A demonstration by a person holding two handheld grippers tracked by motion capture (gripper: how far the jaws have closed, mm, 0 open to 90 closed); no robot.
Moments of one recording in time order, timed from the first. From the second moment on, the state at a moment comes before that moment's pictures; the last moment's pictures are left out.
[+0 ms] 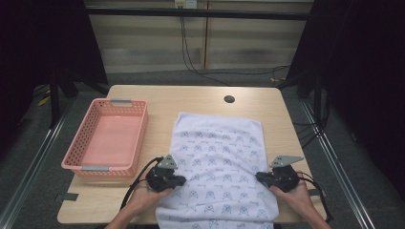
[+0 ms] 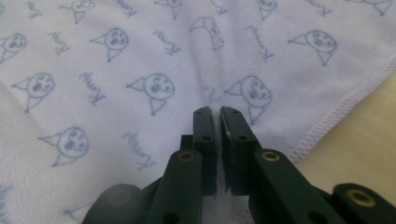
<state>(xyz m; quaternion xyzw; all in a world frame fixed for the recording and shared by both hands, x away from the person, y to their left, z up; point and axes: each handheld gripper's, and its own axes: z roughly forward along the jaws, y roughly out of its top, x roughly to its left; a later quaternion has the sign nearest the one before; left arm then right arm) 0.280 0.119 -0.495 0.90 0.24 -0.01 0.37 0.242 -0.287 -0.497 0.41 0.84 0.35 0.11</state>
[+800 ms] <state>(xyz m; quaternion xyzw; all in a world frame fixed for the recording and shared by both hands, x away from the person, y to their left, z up) 0.295 0.120 -0.487 0.86 0.28 -0.04 0.43 0.235 -0.306 -0.482 0.42 0.82 0.36 0.12</state>
